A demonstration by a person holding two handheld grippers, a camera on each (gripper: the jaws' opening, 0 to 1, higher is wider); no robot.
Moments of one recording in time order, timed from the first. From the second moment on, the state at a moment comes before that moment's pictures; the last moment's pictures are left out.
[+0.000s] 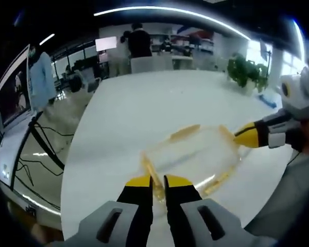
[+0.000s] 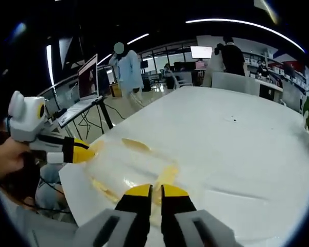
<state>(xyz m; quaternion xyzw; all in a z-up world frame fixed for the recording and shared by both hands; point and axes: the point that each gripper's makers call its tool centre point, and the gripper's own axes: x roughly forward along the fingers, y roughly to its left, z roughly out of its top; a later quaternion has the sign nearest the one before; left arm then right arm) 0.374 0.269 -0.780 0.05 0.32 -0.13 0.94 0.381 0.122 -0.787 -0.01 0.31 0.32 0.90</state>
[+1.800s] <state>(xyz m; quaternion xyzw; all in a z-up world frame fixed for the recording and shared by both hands) 0.373 0.206 -0.765 0.06 0.31 -0.17 0.93 0.386 0.061 -0.769 0.00 0.30 0.29 0.91</state>
